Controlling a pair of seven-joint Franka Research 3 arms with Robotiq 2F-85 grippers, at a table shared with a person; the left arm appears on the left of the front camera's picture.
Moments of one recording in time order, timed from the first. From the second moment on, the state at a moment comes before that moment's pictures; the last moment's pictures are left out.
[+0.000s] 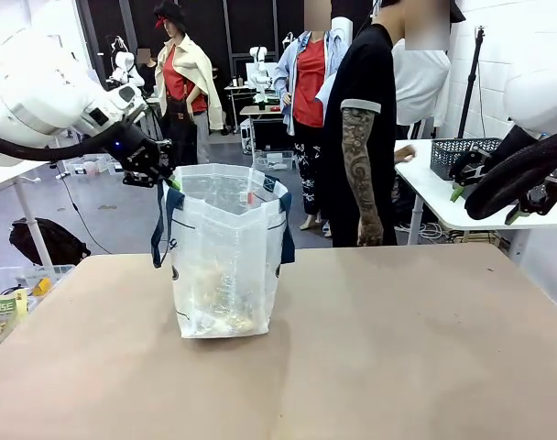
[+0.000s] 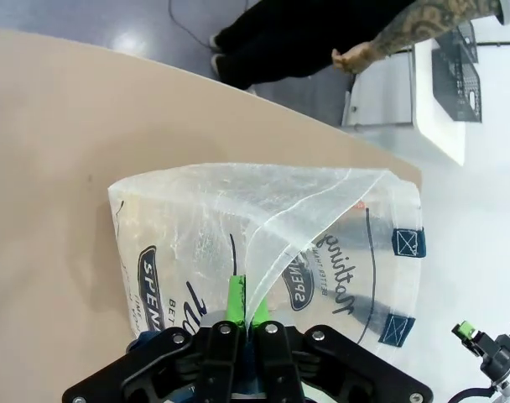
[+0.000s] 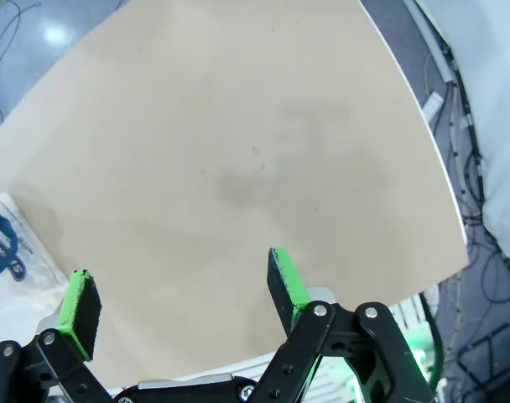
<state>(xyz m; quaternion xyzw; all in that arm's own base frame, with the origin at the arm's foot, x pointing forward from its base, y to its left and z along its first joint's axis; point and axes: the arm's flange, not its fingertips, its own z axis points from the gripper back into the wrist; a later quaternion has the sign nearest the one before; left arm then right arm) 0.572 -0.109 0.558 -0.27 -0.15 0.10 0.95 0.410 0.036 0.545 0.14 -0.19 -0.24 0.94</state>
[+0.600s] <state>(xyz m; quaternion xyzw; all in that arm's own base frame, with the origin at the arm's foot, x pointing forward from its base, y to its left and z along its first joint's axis) 0.527 0.028 0.595 -0.20 -0.14 0.25 0.94 0.410 0.036 0.545 0.14 -0.19 -0.24 0.94</state>
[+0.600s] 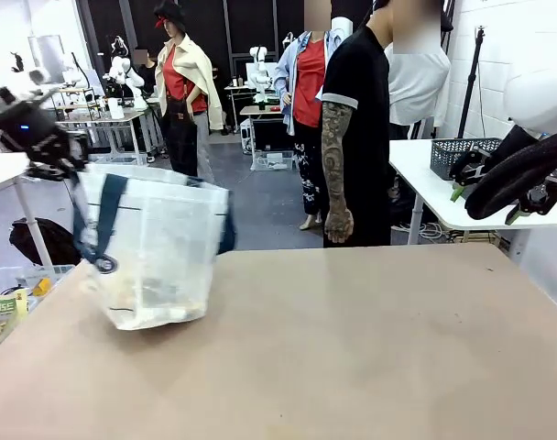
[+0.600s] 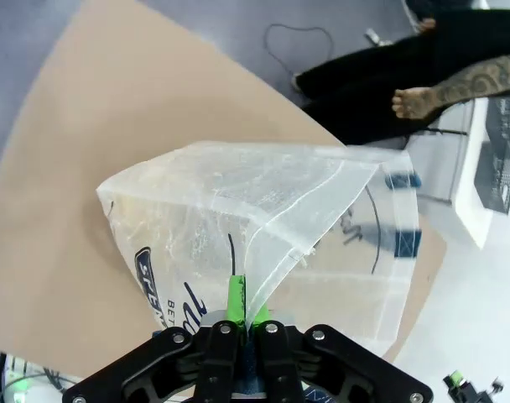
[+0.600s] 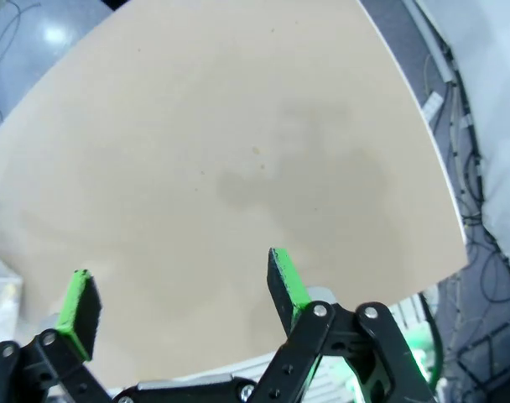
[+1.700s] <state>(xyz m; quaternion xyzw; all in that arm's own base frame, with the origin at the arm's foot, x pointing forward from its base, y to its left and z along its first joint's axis) 0.440 0.105 0.627 -0.23 -0.25 0.32 0.88 0.409 0.036 0.545 0.14 -0.19 -0.24 0.94</state>
